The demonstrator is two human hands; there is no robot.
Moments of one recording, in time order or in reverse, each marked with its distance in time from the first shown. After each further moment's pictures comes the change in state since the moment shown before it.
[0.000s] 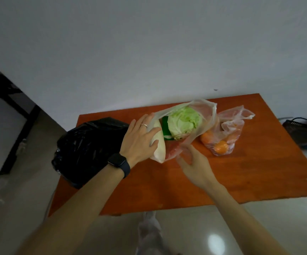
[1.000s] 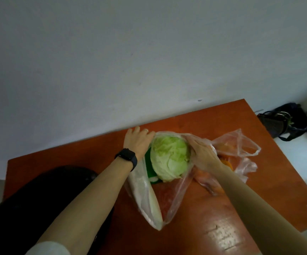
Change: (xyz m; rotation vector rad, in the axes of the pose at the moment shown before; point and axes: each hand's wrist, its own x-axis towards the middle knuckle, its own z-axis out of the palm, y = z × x) left_hand 0.283 -0.062 0.165 0.016 -0.345 0.135; right_hand 0.281 0.115 -0.061 -0.503 -0.035 0.164
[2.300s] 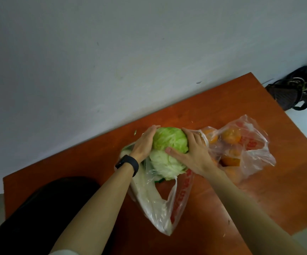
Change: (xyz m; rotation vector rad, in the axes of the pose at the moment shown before) left_hand 0.042 0.029 0.042 -1.321 -0.294 -0.315; right_hand 0.011 -0.022 0.028 0.413 0.064 0.277
